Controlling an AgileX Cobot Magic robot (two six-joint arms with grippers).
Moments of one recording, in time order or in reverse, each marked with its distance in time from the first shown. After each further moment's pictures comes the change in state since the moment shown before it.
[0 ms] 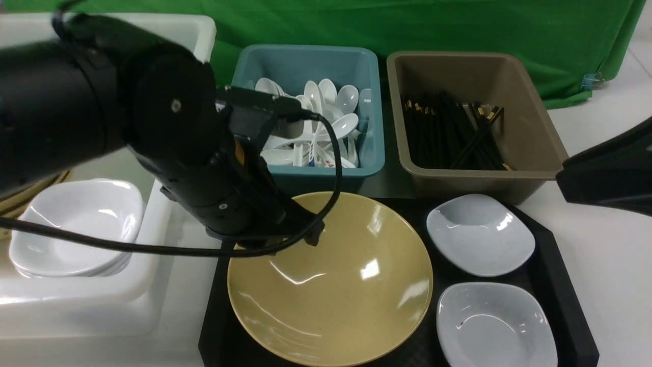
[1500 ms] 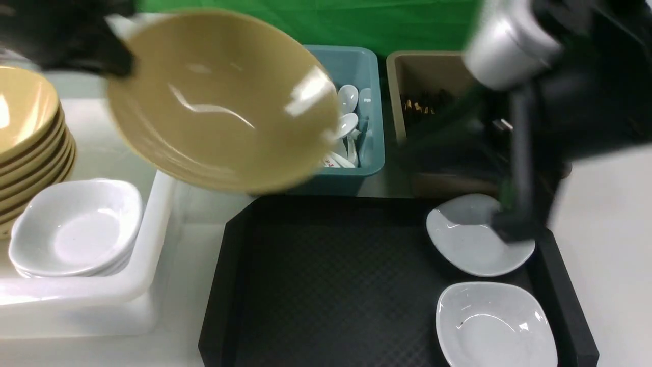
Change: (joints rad) right arm 0.350 0.289 -0.240 0.002 -0.157 -0.201; left arm 0.739 -0.116 -0.306 -0.417 0.145 0.244
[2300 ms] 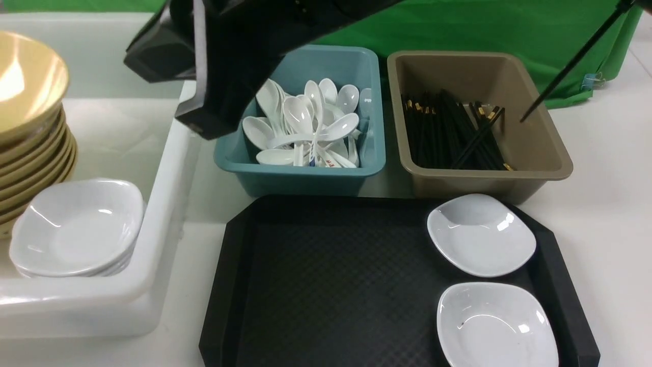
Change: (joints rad) right arm 0.195 0.444 -0.553 -0.014 -0.015 -0.006; left arm 0.710 0.274 0.040 -0.359 -0.069 0.215
